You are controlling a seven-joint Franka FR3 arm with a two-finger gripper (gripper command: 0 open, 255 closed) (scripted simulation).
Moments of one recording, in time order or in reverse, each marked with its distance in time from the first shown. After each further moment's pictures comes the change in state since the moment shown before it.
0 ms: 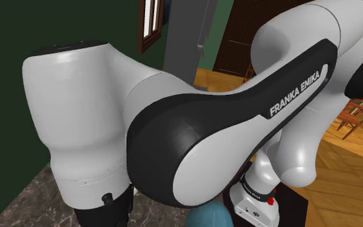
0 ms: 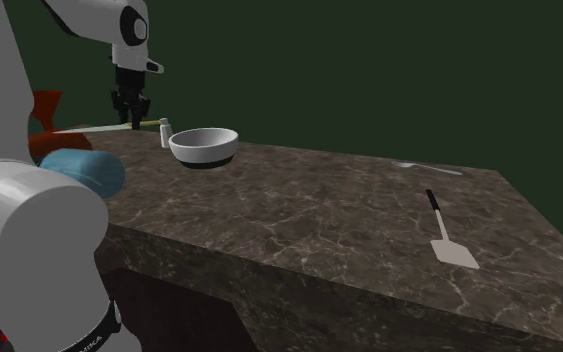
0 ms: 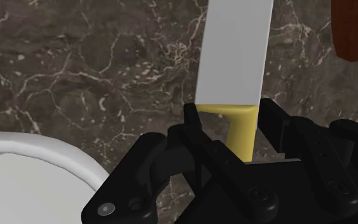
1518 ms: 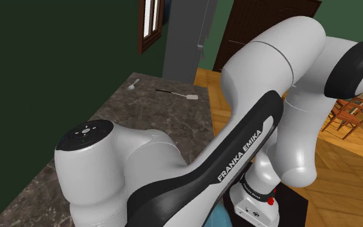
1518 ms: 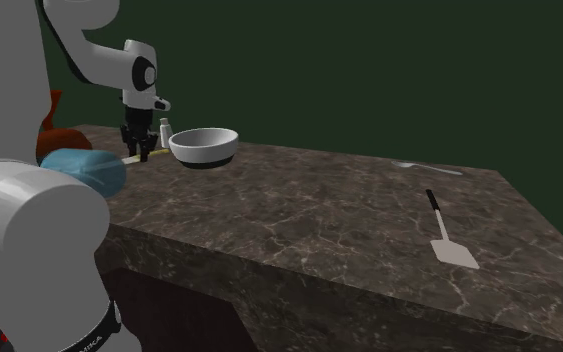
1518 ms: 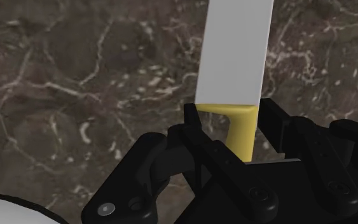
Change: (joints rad) arm 0.024 0.131 -0.006 -0.148 -0.058 0.264 0.001
